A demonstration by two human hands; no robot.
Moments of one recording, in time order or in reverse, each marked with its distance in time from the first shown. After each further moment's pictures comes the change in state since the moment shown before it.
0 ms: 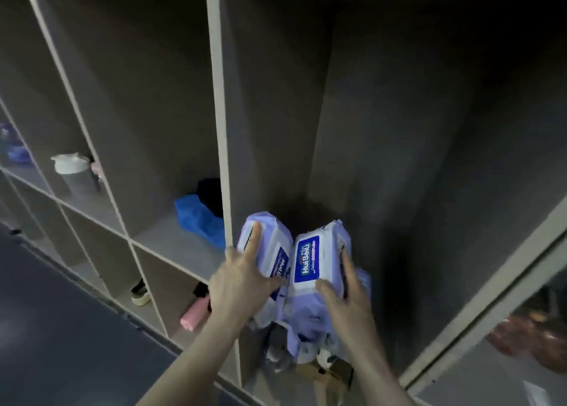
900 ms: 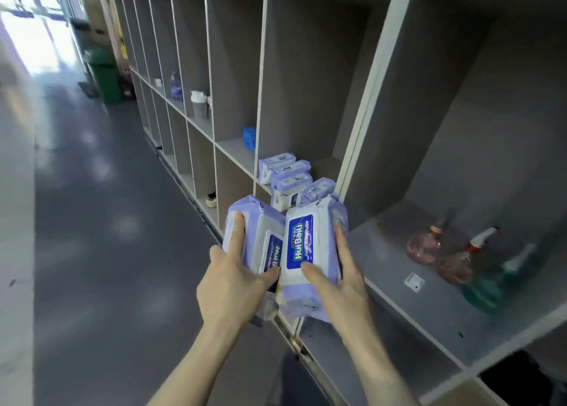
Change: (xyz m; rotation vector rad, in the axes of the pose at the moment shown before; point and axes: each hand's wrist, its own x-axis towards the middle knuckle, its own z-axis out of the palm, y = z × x) left_hand -0.496 0.208 0.026 -0.296 0.317 -0.488; right_hand -0.297 0.100 -0.325 -0.002 -0.416 -0.269
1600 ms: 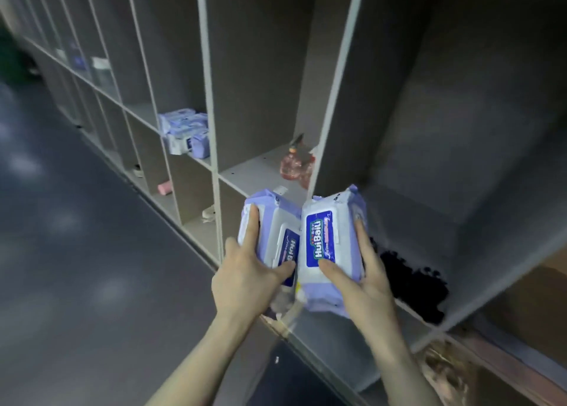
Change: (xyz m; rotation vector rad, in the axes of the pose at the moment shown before) left_hand -0.372 0.159 0.104 -0.062 -0.224 0.158; right_hand -0.268 0.093 -0.351 0.025 0.169 0.036
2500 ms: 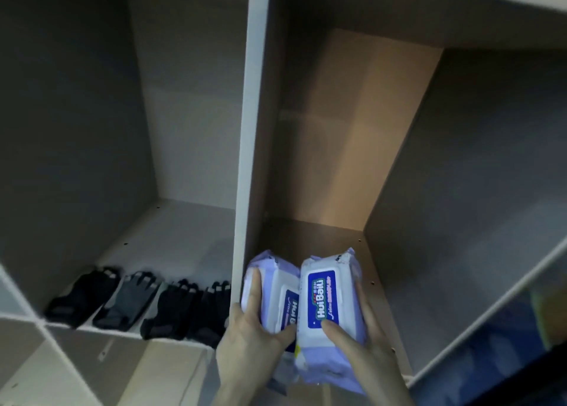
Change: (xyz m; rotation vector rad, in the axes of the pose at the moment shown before) left_hand -0.129 0.236 0.304 -0.059 -0.604 0.303; right_hand -0.049 0.121 -0.370 0.021 0.498 0.195
